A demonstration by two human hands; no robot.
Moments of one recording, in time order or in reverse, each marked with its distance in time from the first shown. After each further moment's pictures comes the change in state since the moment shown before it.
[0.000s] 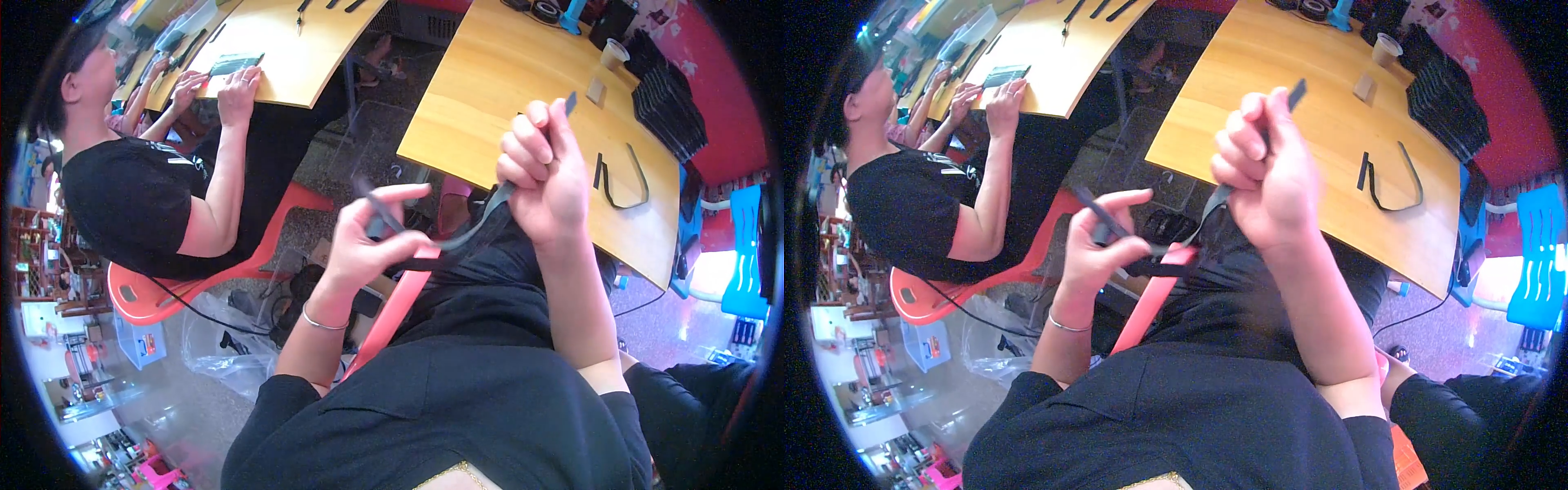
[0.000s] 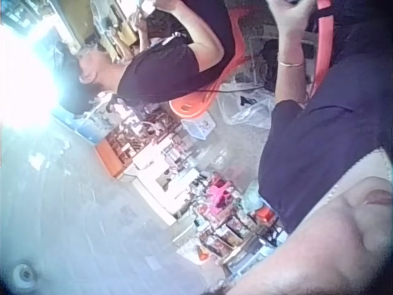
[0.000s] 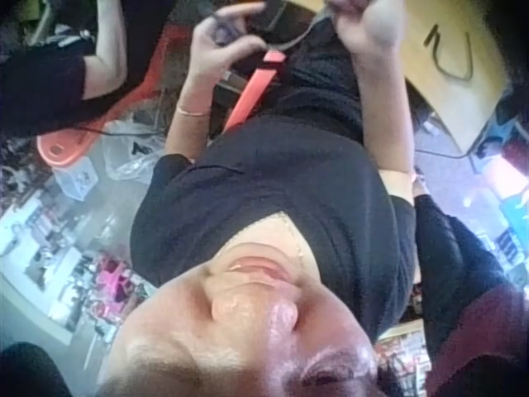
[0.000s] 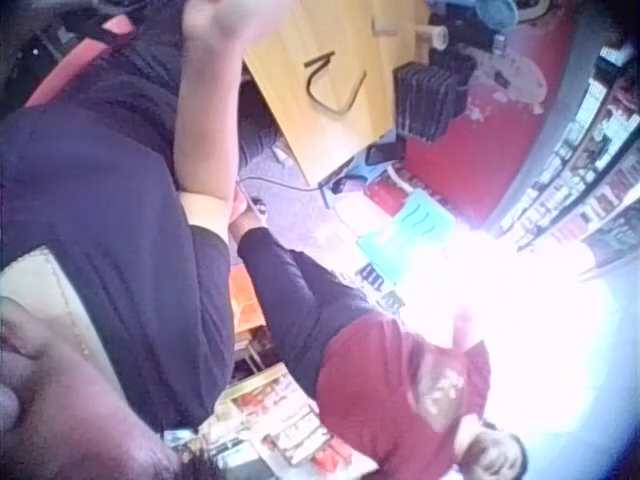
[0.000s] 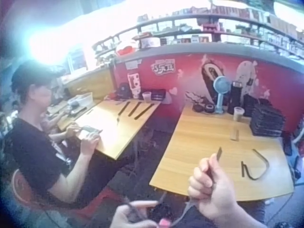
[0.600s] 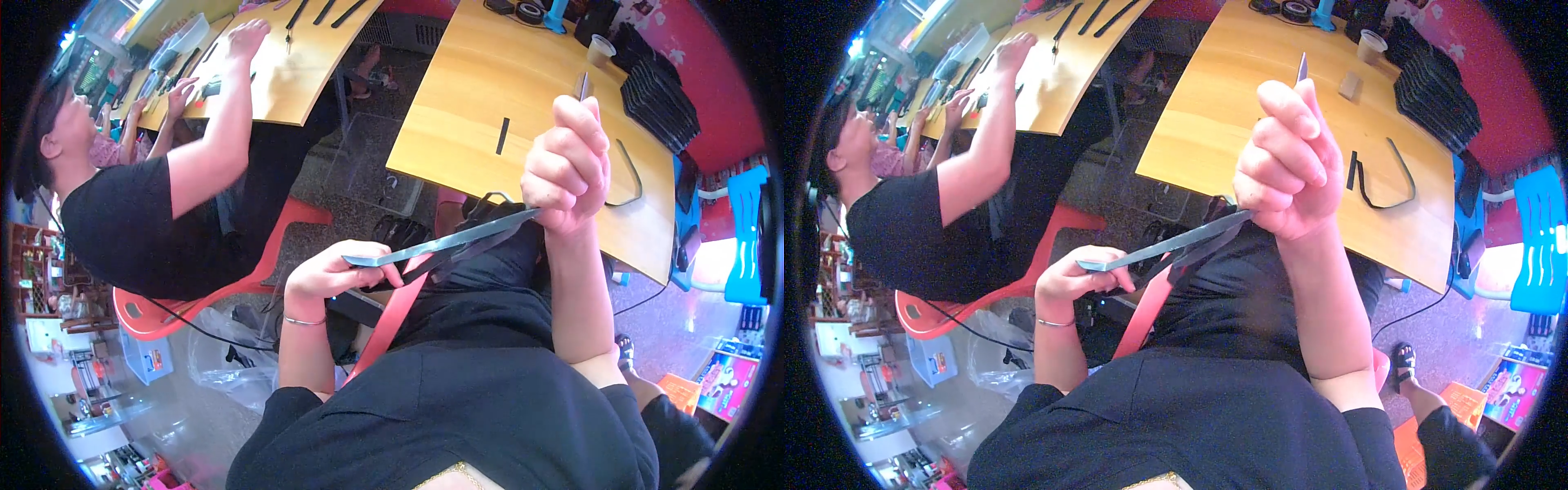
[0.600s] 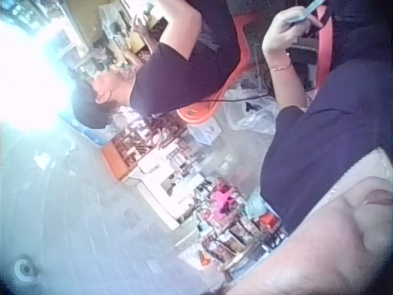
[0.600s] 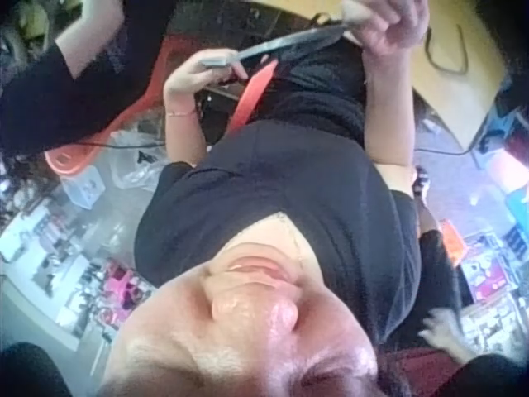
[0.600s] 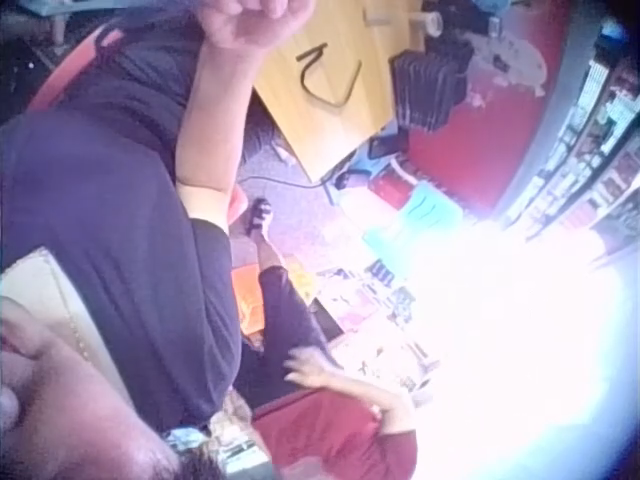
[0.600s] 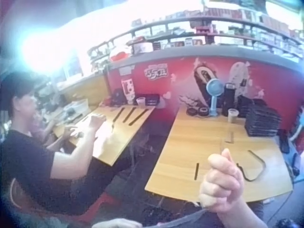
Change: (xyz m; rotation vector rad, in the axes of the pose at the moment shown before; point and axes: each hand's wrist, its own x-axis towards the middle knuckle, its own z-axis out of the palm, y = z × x) left_hand -0.001 -0.012 -0.041 -0.135 -0.603 -0.200; right_hand 0.012 -0.033 -0.017 0.578 -0.730 0.281
